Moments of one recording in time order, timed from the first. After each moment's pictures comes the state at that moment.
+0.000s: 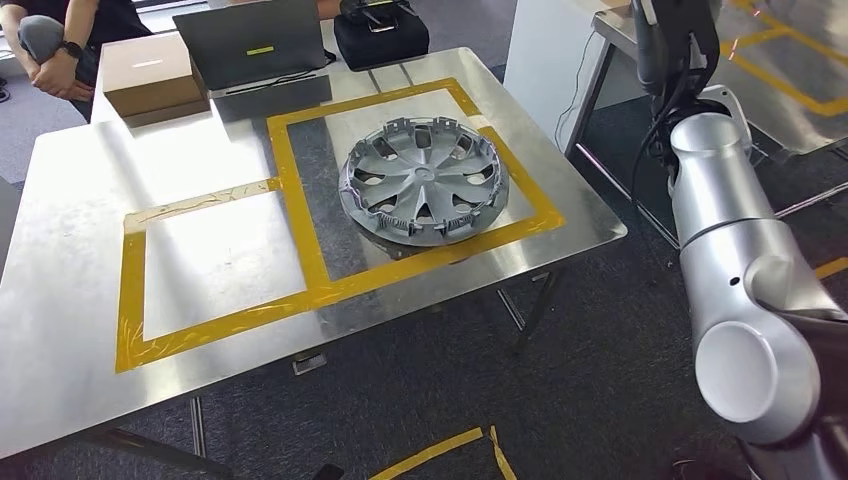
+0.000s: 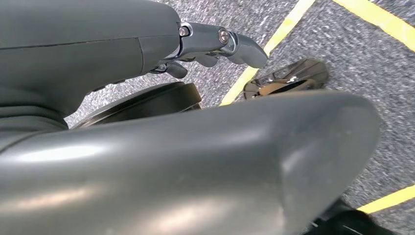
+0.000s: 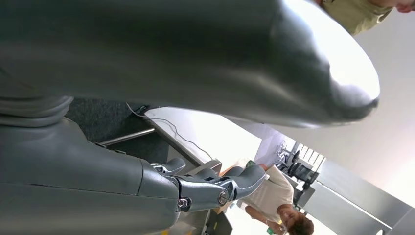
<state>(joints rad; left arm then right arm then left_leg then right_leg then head) -0.16 -0.23 0.86 -0.19 -0.96 -0.13 -0.18 -1.28 0.08 -0.07 -0.46 0.65 -0.04 -0.09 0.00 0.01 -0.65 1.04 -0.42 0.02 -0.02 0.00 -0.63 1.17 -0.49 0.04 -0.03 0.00</state>
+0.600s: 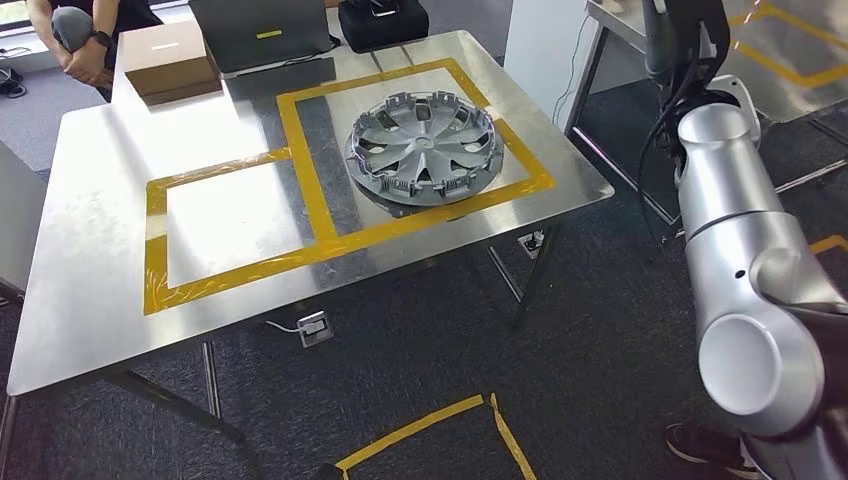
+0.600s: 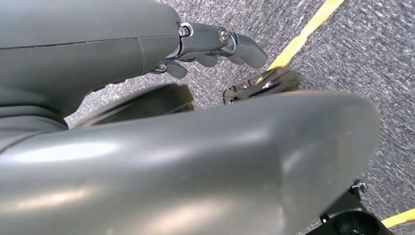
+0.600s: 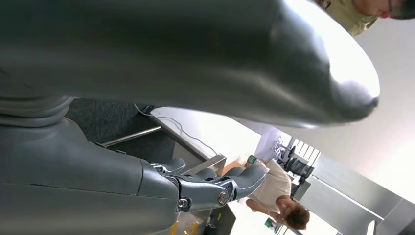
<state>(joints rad) -0.16 -0.22 0.86 -0.20 -0.96 -0.13 -0.18 -1.29 0.07 -0.07 -0.47 0.65 -0.04 -0.09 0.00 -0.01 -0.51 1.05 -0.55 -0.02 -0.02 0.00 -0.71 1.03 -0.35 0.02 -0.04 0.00</state>
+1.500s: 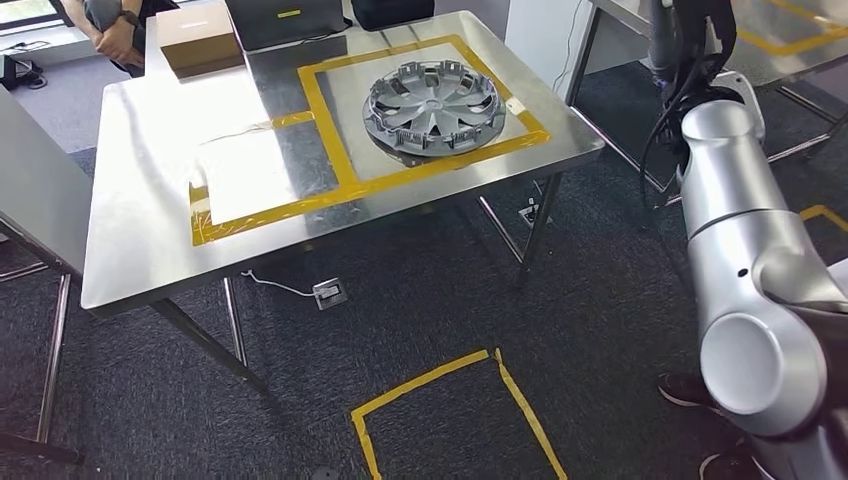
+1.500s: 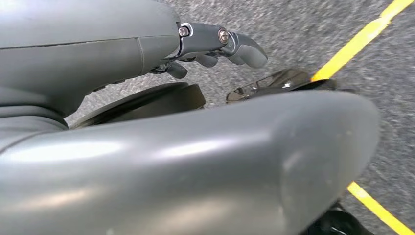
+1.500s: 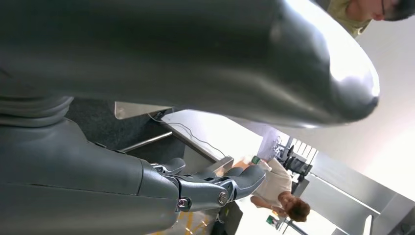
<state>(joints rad) -0.15 -0.22 0.86 -0.20 -0.95 -0.10 -0.20 -1.29 0.07 -0.07 -0.47 0.63 -0.04 -0.09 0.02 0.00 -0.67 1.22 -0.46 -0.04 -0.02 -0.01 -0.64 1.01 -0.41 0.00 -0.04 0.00</state>
